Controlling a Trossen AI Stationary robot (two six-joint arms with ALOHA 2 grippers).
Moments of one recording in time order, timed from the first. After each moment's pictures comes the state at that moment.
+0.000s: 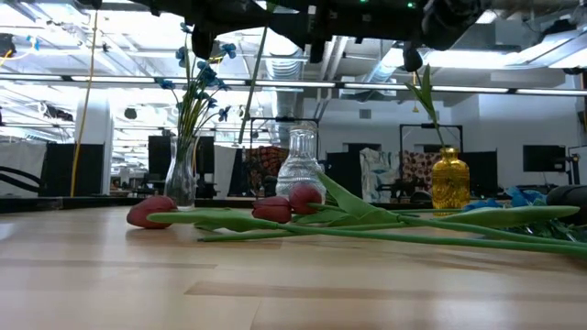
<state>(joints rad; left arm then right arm) -0.12 1.18 0.71 0.35 -0.38 -0.21 -0.02 1.68 0.97 0.84 -0.05 0.10</state>
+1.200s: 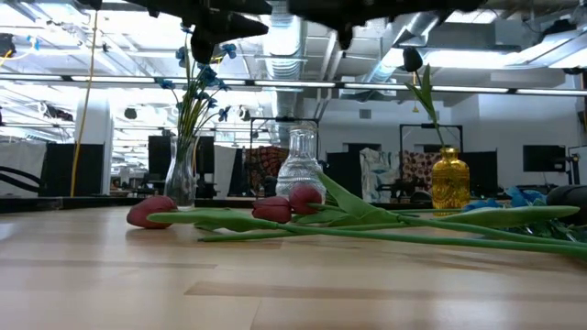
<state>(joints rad) -0.12 1.18 0.71 0.32 -0.32 -0.28 -0.04 1.42 0.98 0.34 -0.05 0.02</state>
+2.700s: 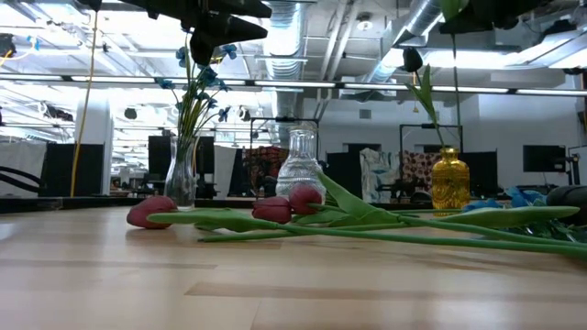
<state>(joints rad) -0.12 1.18 0.71 0.30 -0.32 -0.28 -0.04 0.53 0.68 -0.19 0.80 -0.25</state>
